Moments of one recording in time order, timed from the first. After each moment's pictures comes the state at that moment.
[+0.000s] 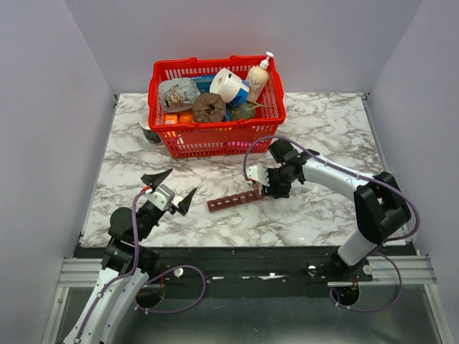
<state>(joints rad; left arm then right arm) -0.37 0.16 0.30 0.01 0.30 0.20 0.58 1.64 1.06 -0.65 -0.27 -1.04</state>
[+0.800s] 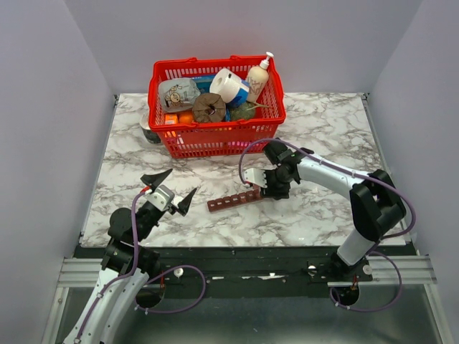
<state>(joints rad) -0.37 0.16 0.30 0.01 0.30 0.20 0.62 1.67 1.11 -0.73 -0.19 -1.04</state>
